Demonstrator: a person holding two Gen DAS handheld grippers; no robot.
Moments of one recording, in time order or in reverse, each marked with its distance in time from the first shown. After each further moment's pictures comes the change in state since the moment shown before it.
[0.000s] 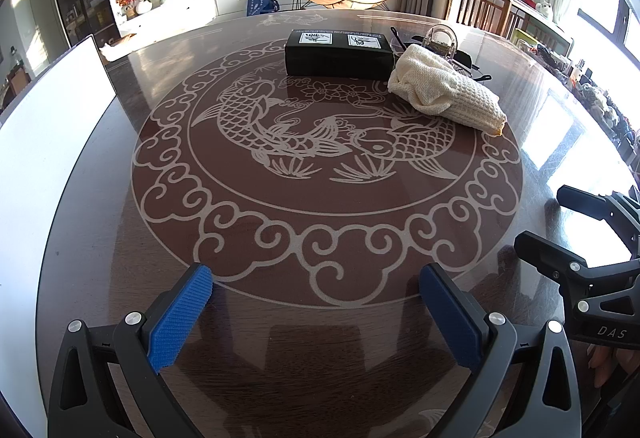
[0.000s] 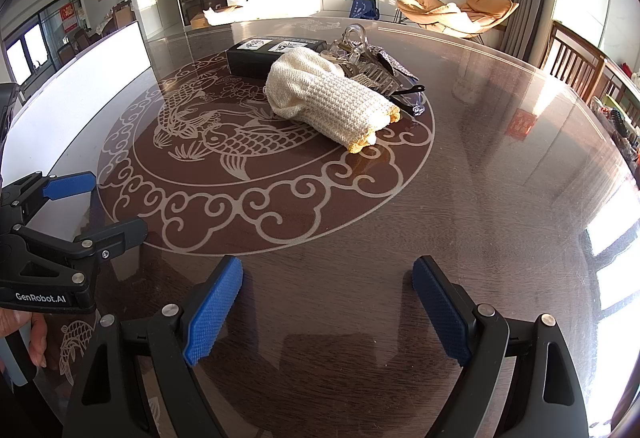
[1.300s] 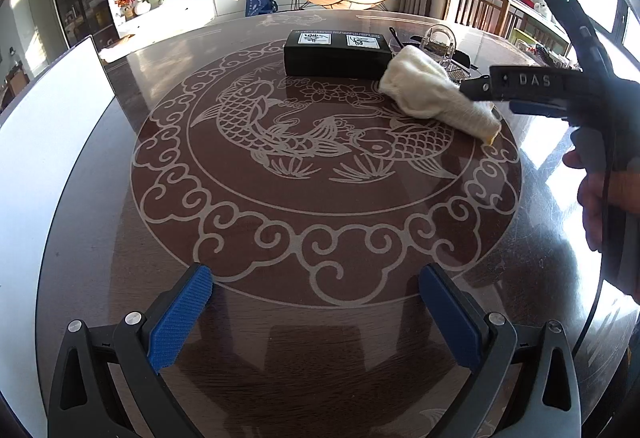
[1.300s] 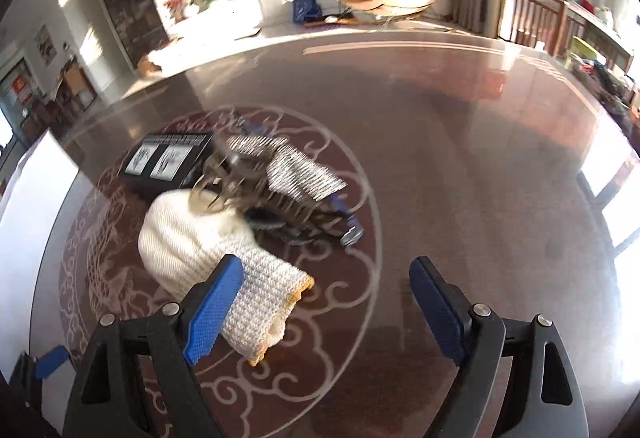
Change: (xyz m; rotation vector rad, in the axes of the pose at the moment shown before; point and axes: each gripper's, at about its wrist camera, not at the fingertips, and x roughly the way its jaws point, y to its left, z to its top) left arm -0.001 0.000 -0.001 0.000 -0.001 -0.004; right arm 0.053 -0.032 0.101 0.163 0.011 0.091
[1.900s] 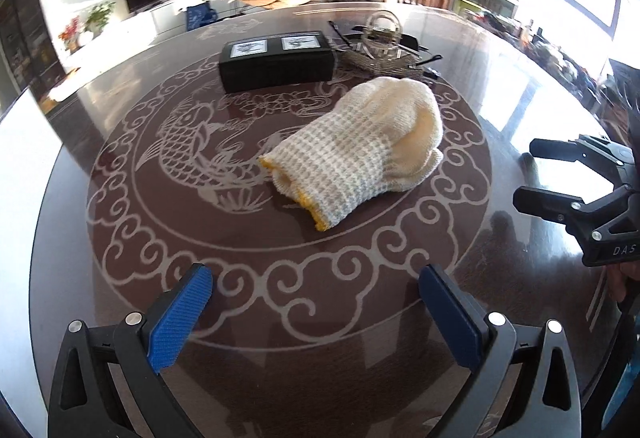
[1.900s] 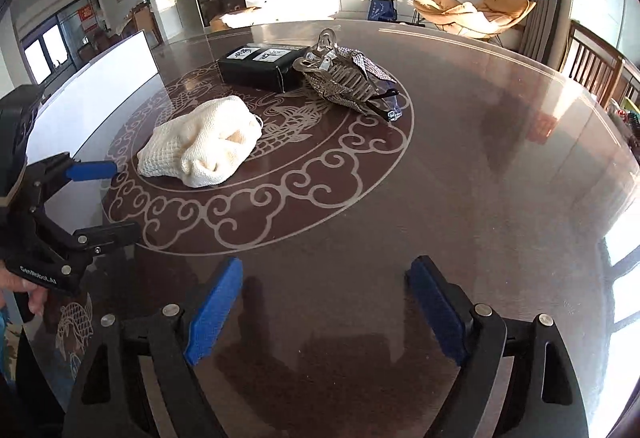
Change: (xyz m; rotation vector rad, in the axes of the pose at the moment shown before) left arm 0.013 -0.015 0.024 0.268 0.038 -0.169; right arm -0.046 -0.019 -0.089 -0.199 -0.015 -0.012
